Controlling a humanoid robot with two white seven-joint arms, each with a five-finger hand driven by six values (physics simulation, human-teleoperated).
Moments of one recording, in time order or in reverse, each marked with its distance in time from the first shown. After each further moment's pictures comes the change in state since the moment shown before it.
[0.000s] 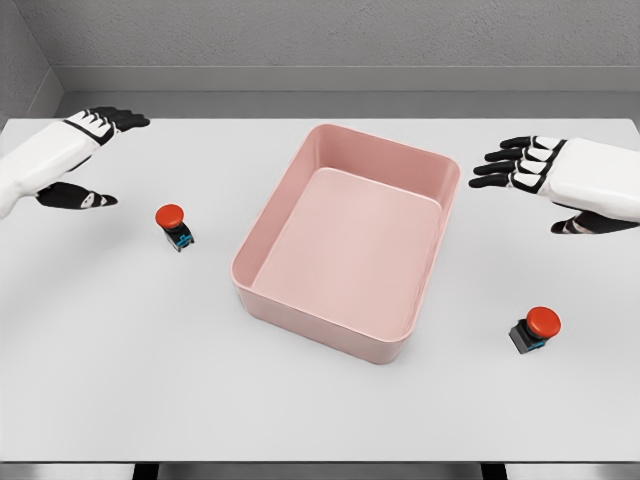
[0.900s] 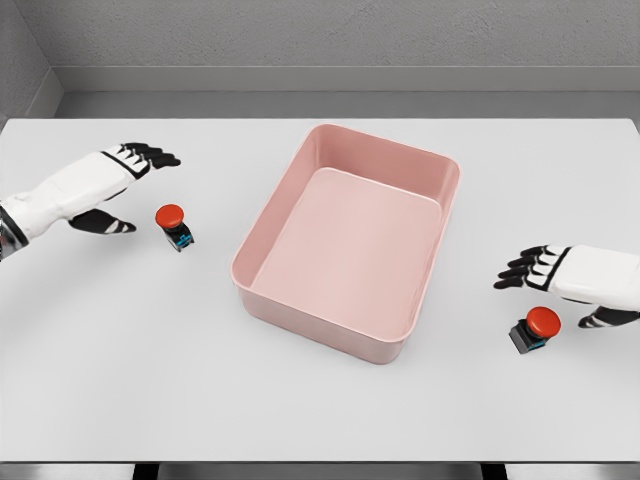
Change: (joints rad) left arm -0.037 -0.045 -0.104 0.054 -0.122 0.000 -0.020; right arm 0.101 -0.035 0.206 0.096 0.096 0.000 -0.006
